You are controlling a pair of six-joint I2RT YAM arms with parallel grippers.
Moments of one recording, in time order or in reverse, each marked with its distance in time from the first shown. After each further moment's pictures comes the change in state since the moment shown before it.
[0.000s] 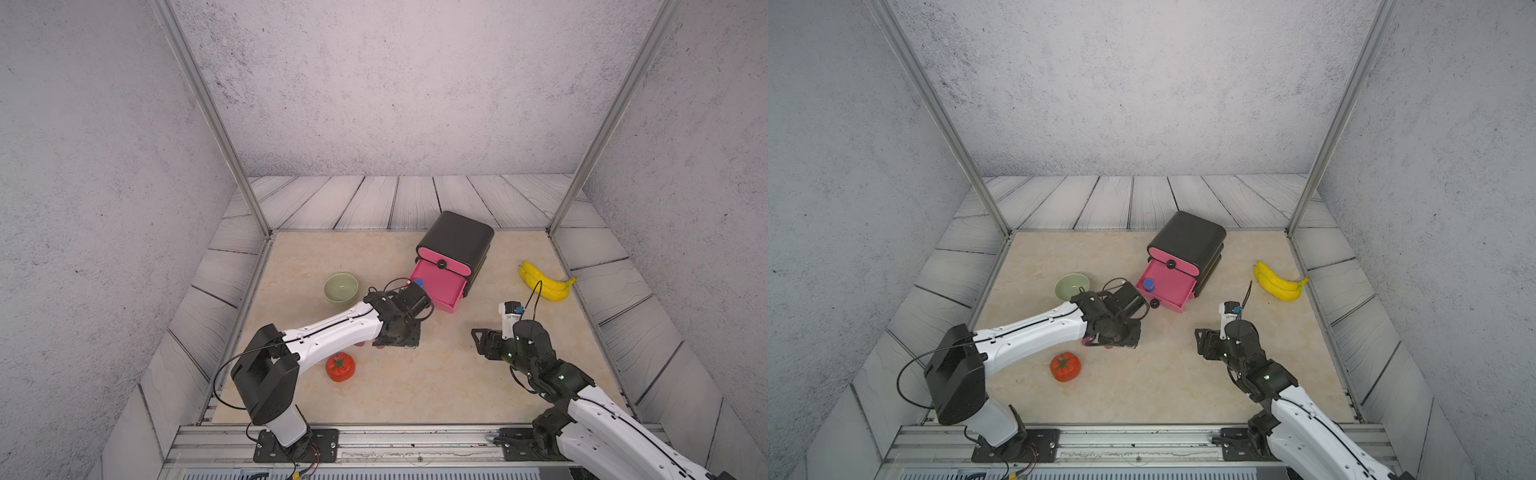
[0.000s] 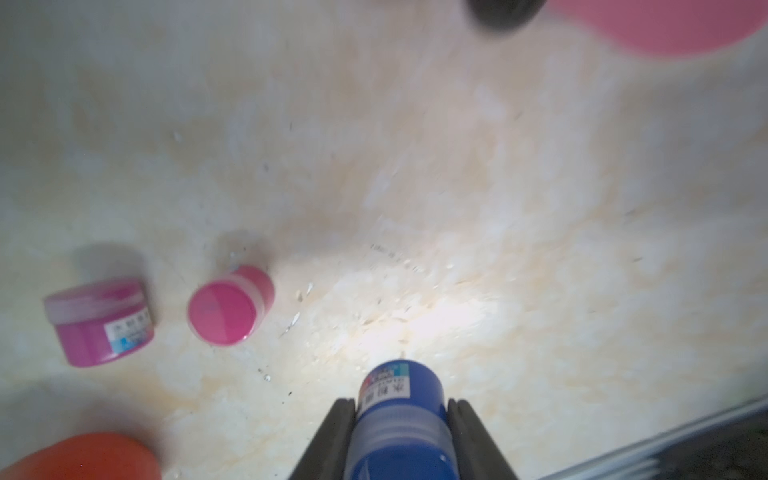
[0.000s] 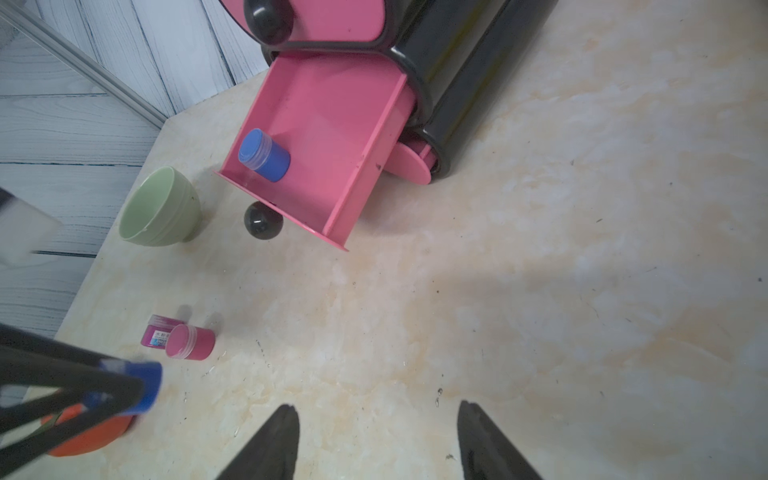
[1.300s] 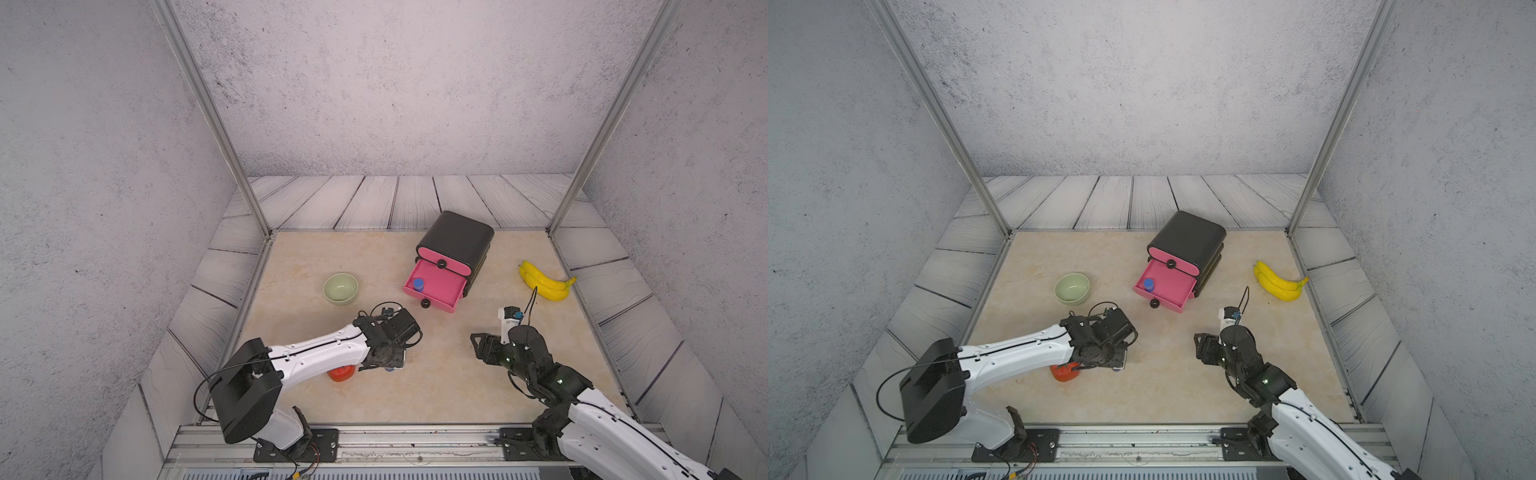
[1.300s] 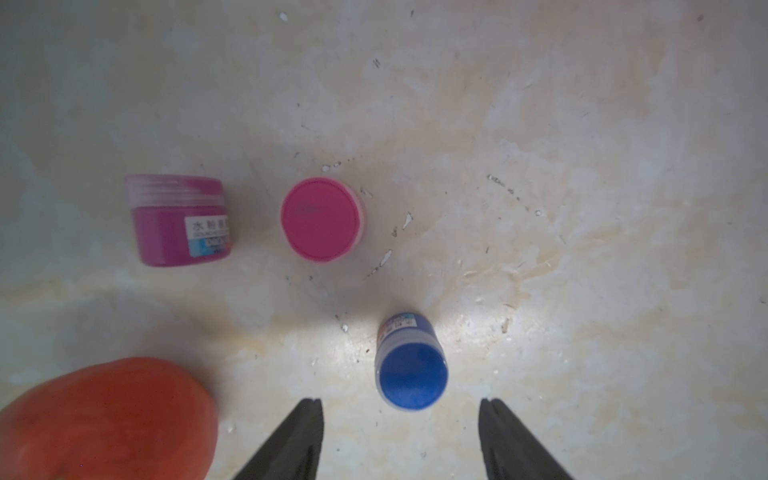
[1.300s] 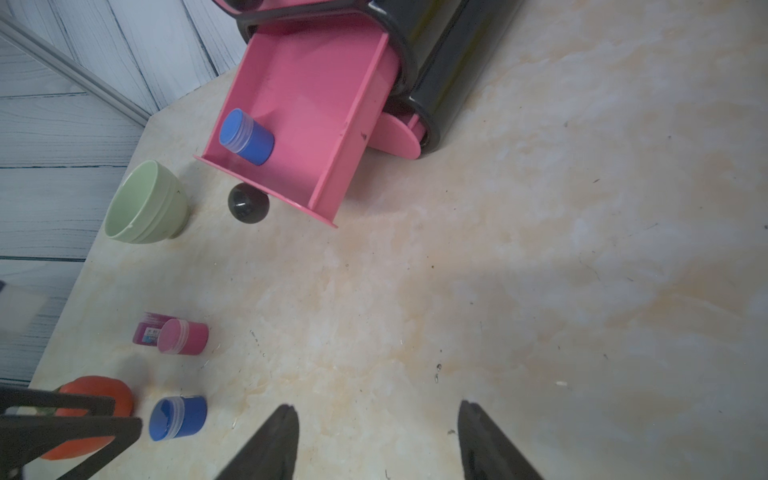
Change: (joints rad) left arm -0.084 -0.092 -0.327 0.042 -0.152 -0.110; right arm 0.062 -0.007 -0.026 -0.026 0.054 0.072
